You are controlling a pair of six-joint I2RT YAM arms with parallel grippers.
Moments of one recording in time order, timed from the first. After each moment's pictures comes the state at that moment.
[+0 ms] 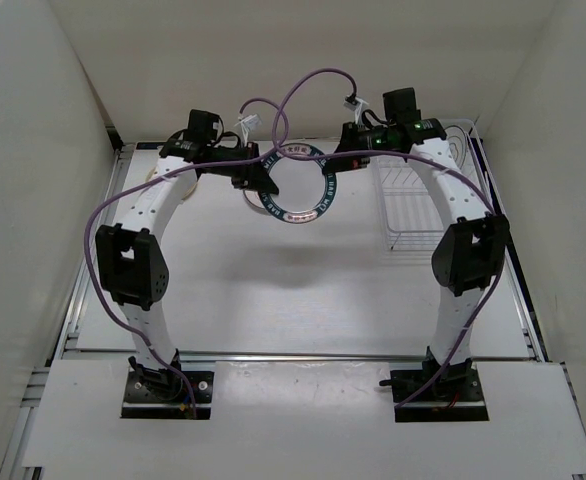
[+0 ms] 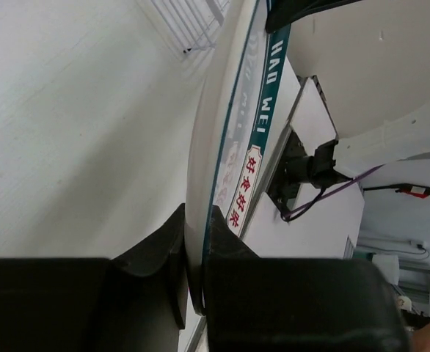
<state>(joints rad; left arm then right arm) -0.24 1.89 1.78 -0.73 1.02 -0.12 0.27 2.01 2.04 -0.81 -1.00 0.06</state>
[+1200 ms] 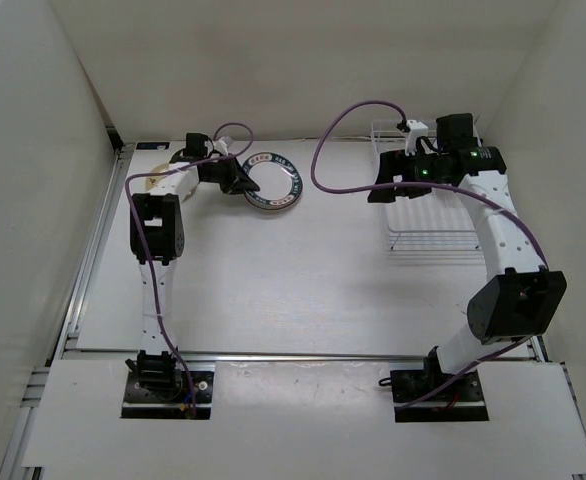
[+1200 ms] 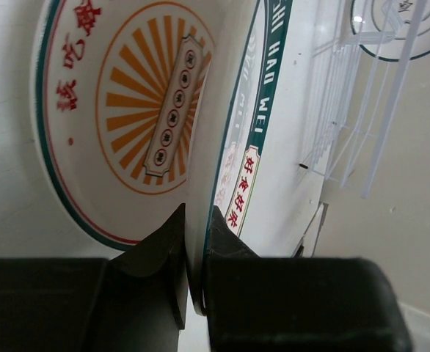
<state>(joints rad) -0.07 2.49 2.04 -0.48 0.88 -0.50 0.11 1.59 1.64 -0.96 -0.60 -0.12</state>
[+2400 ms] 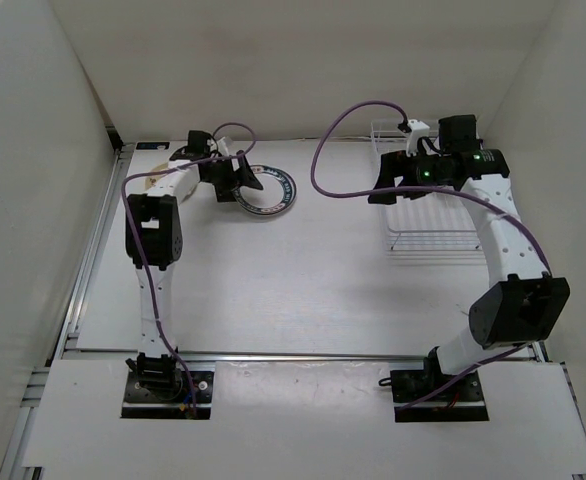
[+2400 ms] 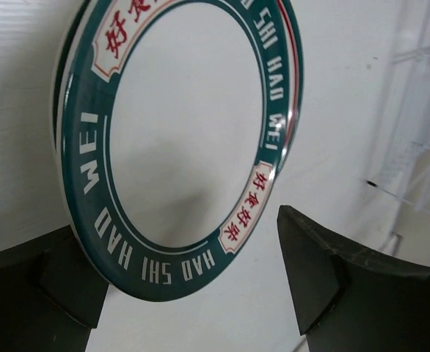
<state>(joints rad) -0.10 2.37 1.94 -0.55 0.66 -0.39 0.11 1.56 1.62 -0.95 -0.61 -0.14</state>
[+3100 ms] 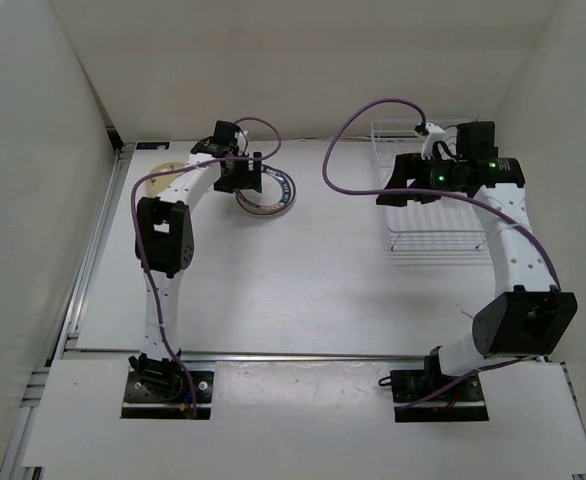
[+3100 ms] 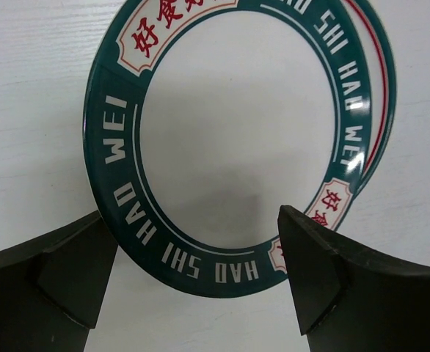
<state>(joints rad) -0.24 2.29 2.01 -0.70 0.11 -0.19 0.04 1.49 1.55 -0.94 -0.71 -0.11</state>
